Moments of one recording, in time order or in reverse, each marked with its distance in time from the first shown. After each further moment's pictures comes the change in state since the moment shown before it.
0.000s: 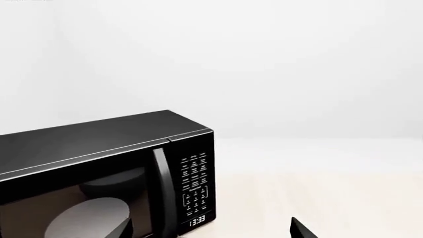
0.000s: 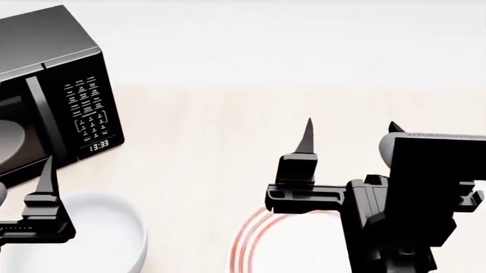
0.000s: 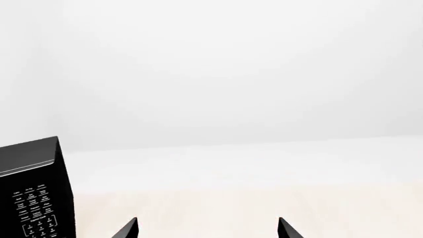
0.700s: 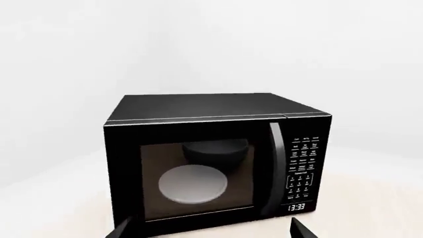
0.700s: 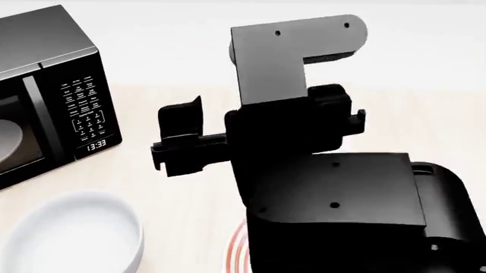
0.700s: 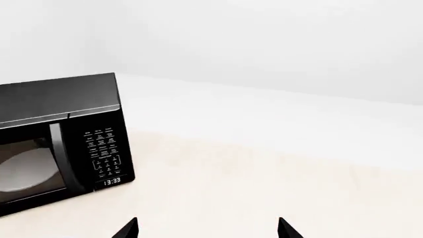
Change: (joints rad) left arm 0.225 0.014 -0.232 -0.114 0.056 0.291 -0.055; right arm 0.517 0.034 -0.285 0.533 1.120 0.153 1.074
